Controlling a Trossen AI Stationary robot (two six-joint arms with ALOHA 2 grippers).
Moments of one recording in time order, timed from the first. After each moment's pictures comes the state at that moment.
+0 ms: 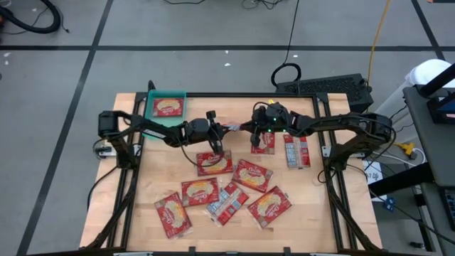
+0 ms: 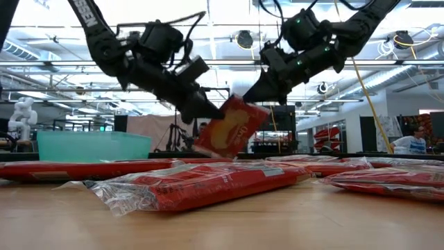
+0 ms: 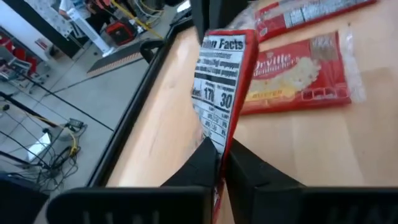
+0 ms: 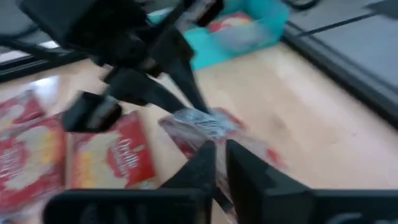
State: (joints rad) left arm 0.22 1.72 0.73 0.63 -0.16 0.45; right arm -0.35 1.46 0.70 0.33 -0.12 0.12
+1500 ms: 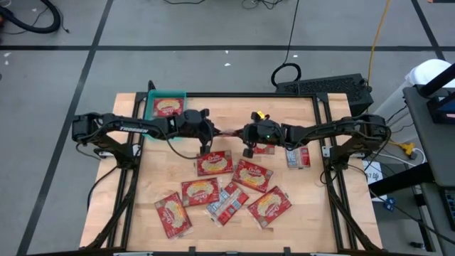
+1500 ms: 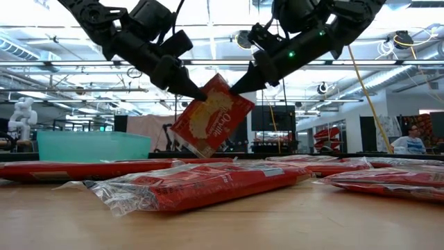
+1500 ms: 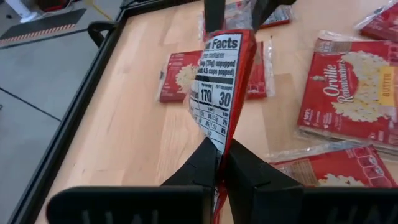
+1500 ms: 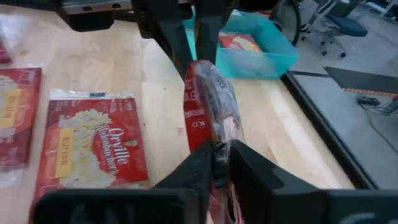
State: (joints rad) left arm 0.25 1.46 0.76 0.18 0.08 0.33; right arm -0.13 1.54 0.78 0.32 0.18 -0.16
